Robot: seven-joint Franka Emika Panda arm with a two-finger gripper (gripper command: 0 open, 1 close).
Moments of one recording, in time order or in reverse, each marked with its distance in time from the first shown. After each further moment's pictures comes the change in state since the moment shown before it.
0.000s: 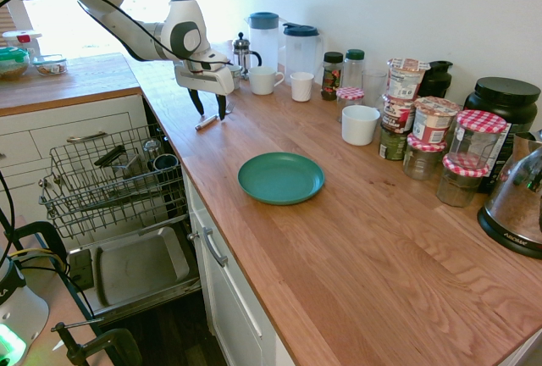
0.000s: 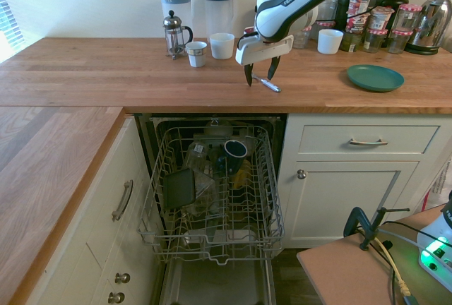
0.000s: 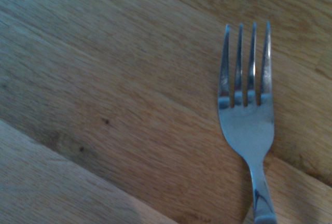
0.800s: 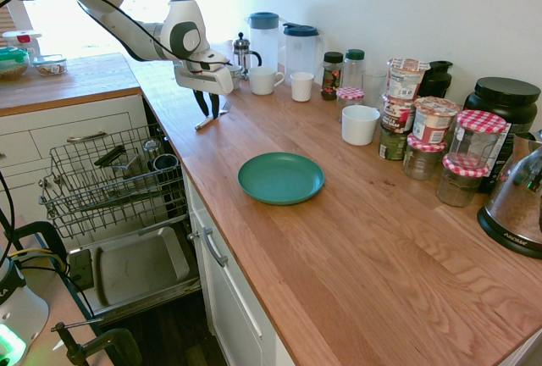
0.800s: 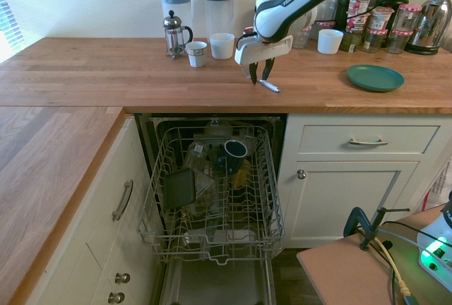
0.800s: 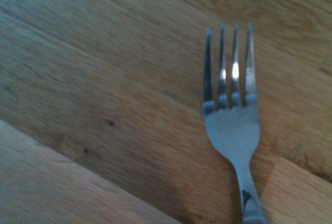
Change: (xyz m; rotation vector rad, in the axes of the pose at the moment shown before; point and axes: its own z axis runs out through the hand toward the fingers) arm -0.001 -0.002 0.001 -0.002 -0.002 0.011
